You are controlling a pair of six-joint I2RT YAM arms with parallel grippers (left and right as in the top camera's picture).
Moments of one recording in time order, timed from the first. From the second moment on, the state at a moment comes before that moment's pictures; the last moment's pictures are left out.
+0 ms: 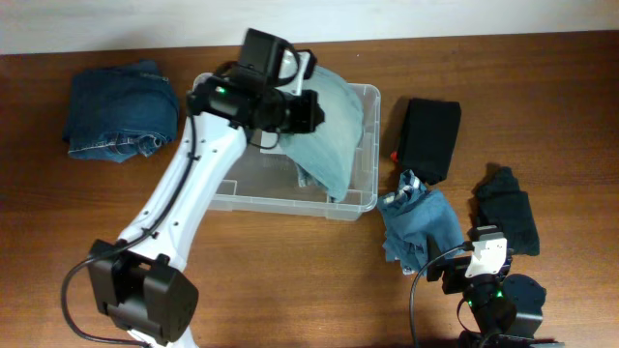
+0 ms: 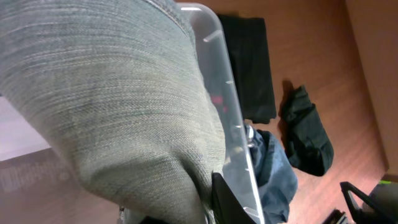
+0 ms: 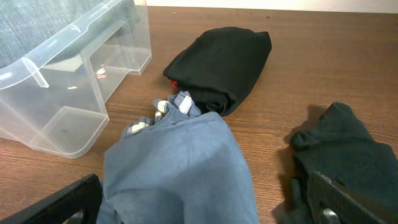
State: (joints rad) left arm -0.41 1.87 1.82 -0.89 0.41 -0.30; right arm -0.19 0.01 0.16 -0.54 -0.28 -0.10
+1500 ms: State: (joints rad) left arm -0.19 1.98 1.99 -1.24 -0.14 -0.27; right arm -0.19 0.01 0.16 -0.54 -0.28 -0.10
